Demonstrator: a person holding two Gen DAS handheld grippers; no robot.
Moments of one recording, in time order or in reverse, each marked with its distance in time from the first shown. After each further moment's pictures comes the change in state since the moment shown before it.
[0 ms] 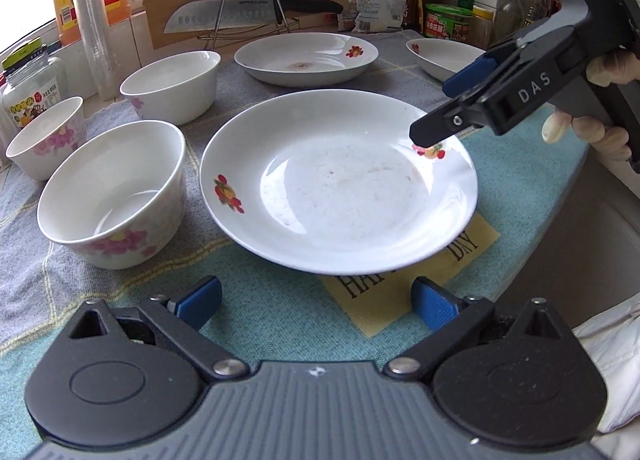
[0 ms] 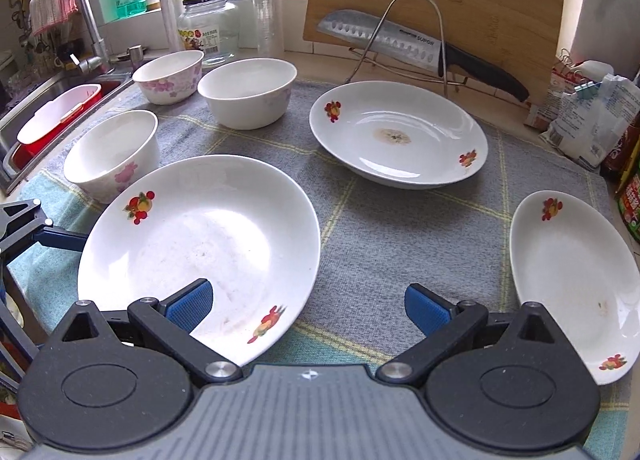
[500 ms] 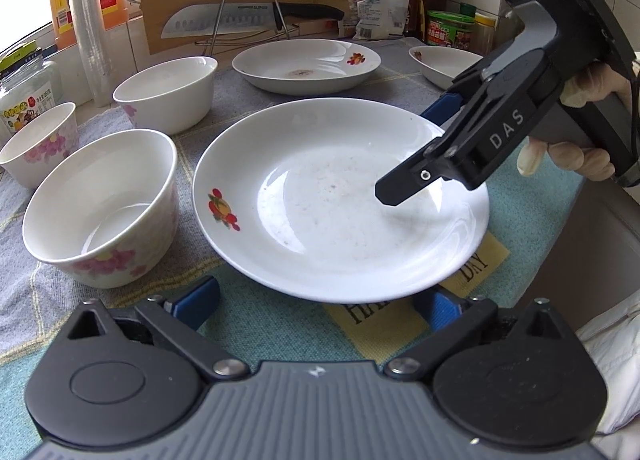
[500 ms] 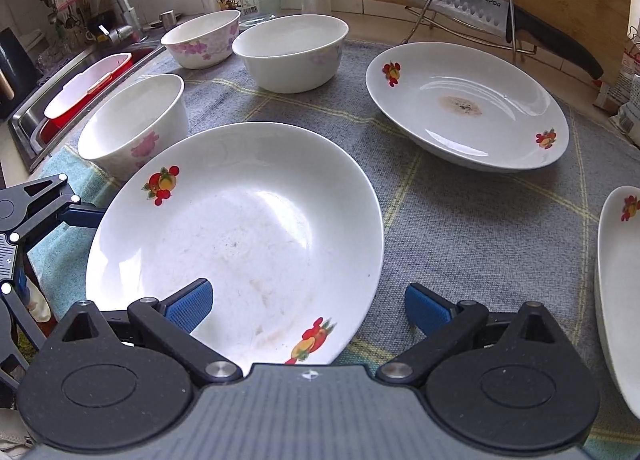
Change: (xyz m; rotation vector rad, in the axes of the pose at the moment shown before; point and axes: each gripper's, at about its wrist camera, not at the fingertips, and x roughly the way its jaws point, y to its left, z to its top) left arm 0.011 0.002 0.007 -0.005 -0.029 -0.008; right arm 0.036 0.007 0.012 -0.043 0.082 0.125
